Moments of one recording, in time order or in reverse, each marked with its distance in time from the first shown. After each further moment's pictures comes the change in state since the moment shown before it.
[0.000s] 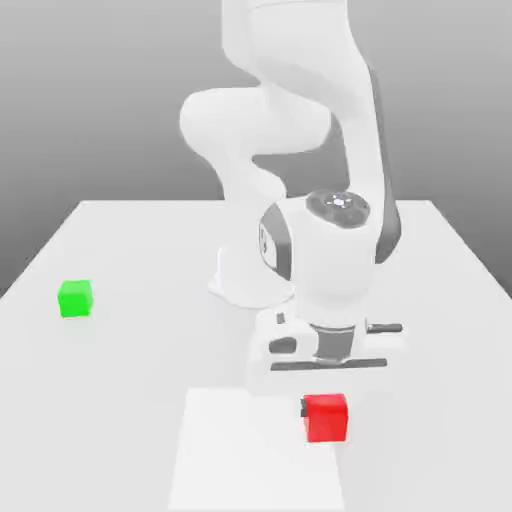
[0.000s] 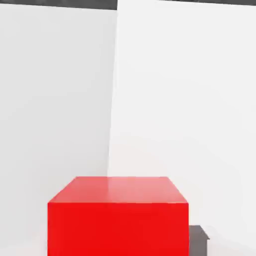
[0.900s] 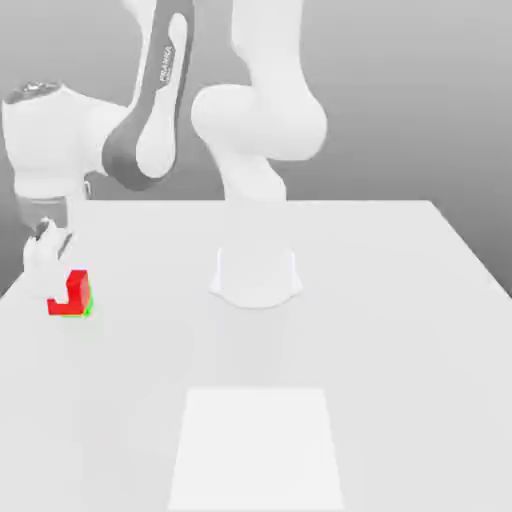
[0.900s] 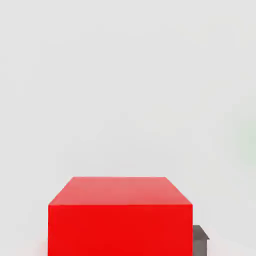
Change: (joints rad) arm -0.879 -0.451 -0.447 -0.145 -0.084 -0.292 0.567
